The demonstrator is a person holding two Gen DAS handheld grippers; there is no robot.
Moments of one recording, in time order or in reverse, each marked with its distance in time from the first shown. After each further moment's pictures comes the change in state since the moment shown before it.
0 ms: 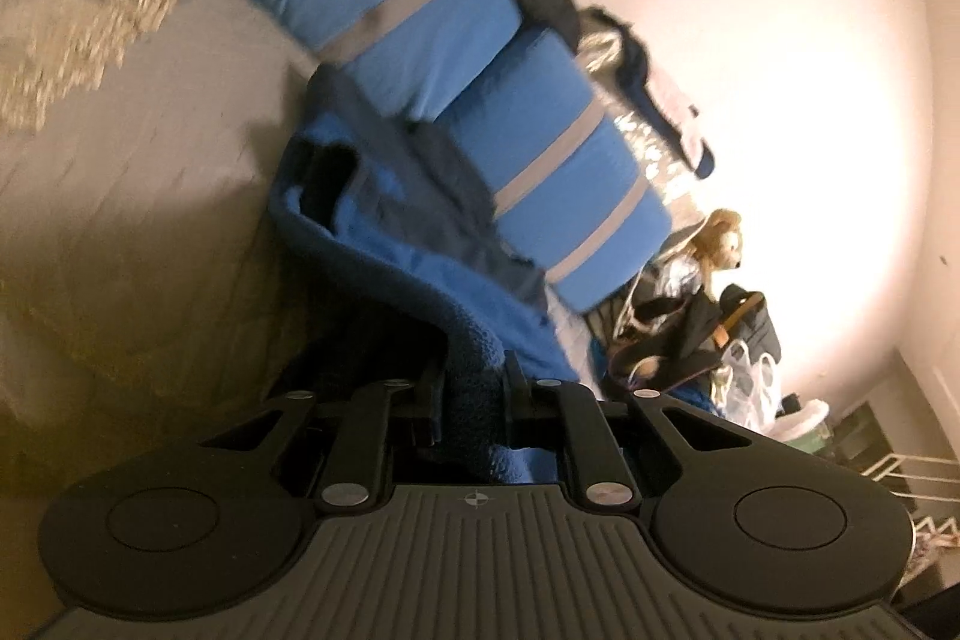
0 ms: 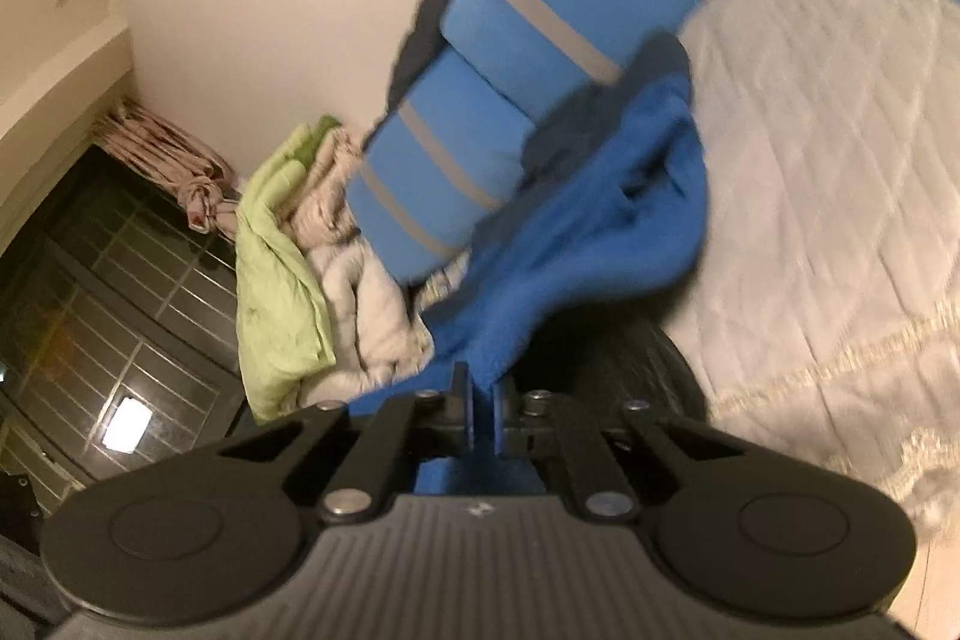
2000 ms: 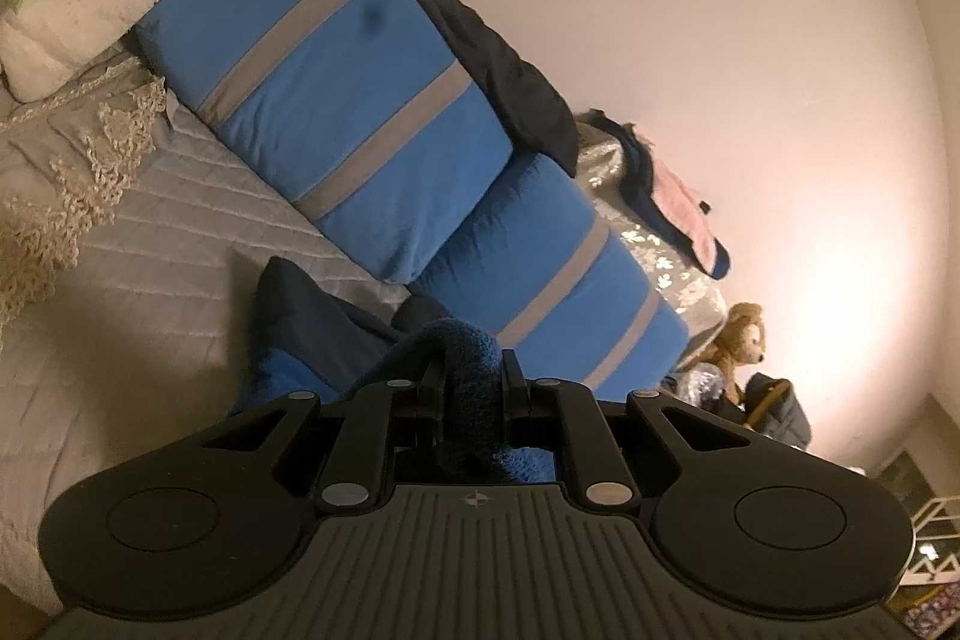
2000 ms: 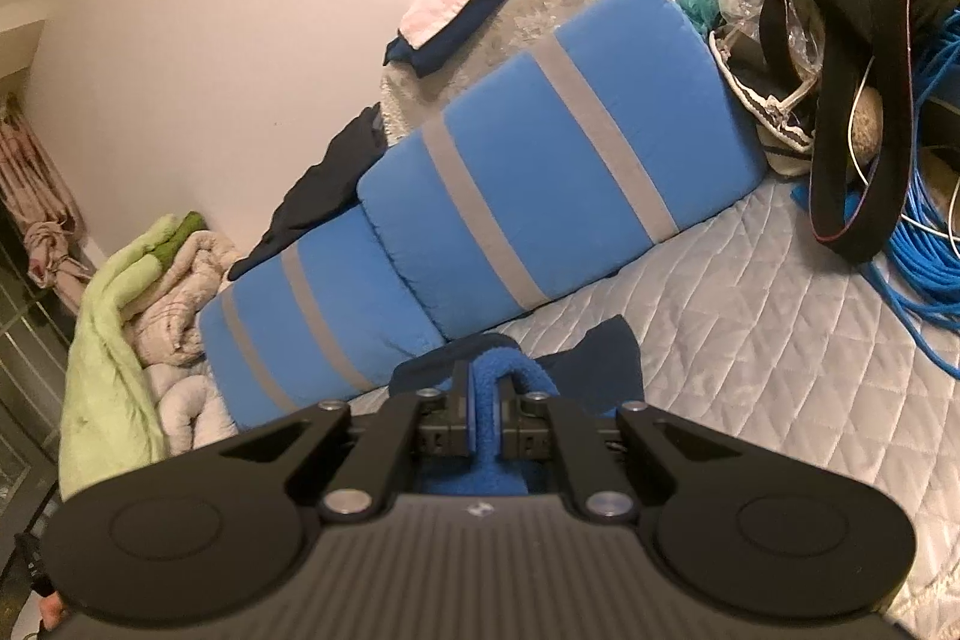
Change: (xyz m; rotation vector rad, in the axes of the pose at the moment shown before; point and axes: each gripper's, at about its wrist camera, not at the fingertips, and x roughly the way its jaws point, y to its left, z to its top) left arm 0.026 -0.037 0.098 0.034 -0.165 0.057; right arm 0.061 0.098 0.130 -0.172 -0.249 -0.402
